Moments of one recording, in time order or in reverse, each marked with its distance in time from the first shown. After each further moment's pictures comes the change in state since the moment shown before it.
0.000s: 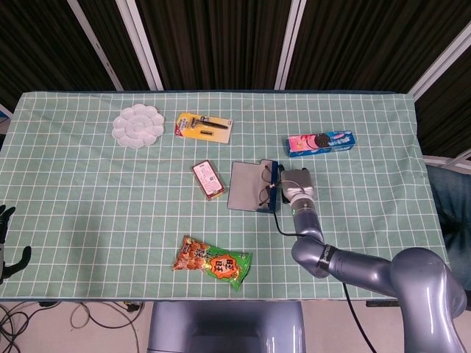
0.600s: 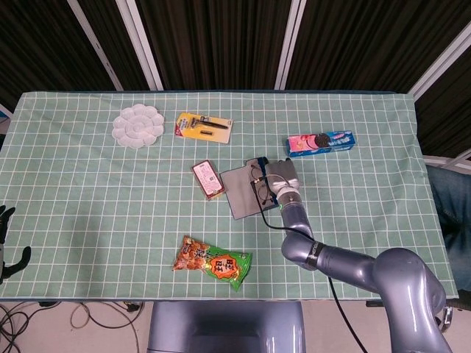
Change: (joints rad) left arm -0.001 0.004 0.000 0.000 -0.006 -0.007 -0.002; right arm 0.039 -0.079 0.012 0.139 -0.123 -0.078 -0.005
